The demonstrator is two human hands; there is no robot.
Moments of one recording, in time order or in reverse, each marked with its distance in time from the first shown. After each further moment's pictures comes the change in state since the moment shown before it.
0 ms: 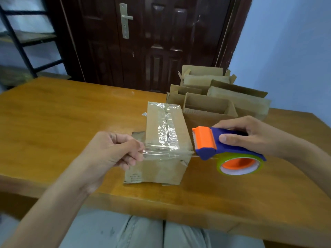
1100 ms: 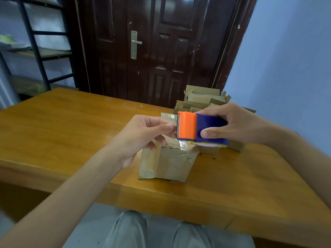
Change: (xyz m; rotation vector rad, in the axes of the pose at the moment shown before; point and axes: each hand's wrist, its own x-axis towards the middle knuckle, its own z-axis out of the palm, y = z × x) left_hand -0.028 0.041 -0.001 -0.006 -0.182 0.241; right_hand 0.010 -0.106 0.014 -0.215 0.098 -0.137
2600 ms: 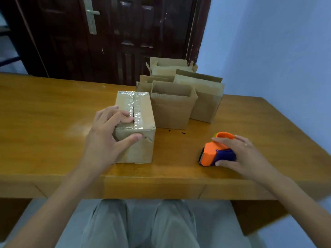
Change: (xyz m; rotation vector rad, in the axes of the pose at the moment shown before) left_hand 0.043 -0.121 0.031 0.730 0.284 0.578; right_hand -0.174 0.175 0.087 -0.439 0.237 0.447
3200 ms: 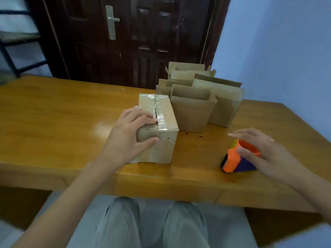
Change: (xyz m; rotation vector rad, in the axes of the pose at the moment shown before) left_hand 0.006 -0.007 -0.019 0.098 -0.104 0.151; right_hand 0.005 -0.032 -0.033 0.091 0.113 -0.156
